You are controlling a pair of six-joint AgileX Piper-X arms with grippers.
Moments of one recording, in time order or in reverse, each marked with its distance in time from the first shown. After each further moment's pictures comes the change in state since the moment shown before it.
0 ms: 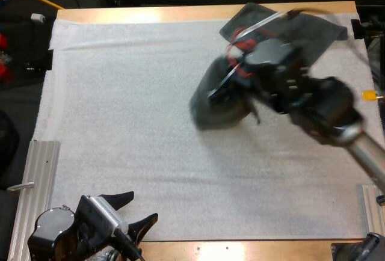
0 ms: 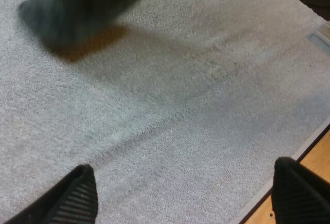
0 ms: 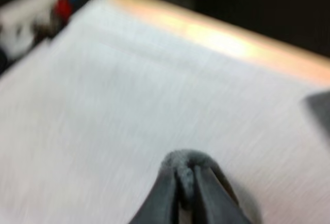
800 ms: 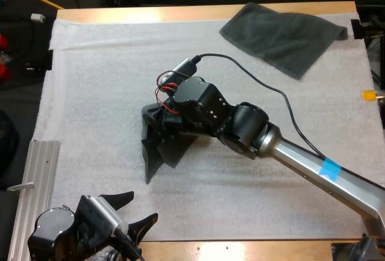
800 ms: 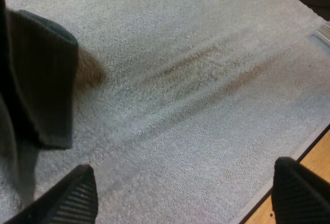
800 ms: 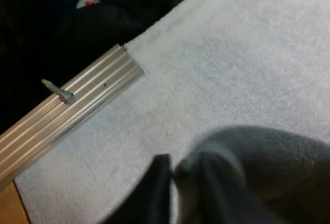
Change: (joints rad) left arm 0.000 0.000 0.000 0.000 0.000 0.000; right arm 0.184 0.195 0.058 -0.288 -0.246 0.094
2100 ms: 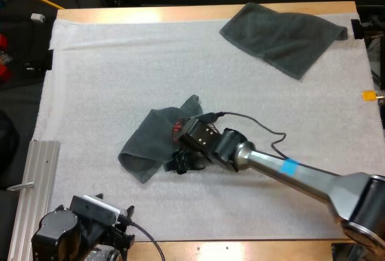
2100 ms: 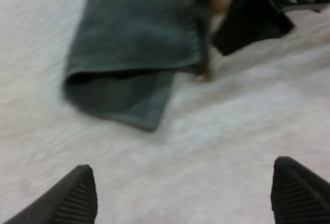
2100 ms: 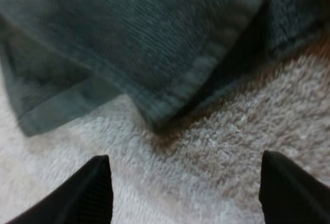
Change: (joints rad) left arm 0.000 0.000 -0.001 0.138 -0.429 0.000; right arm -0.003 0.190 0.309 -0.026 0.027 0.372
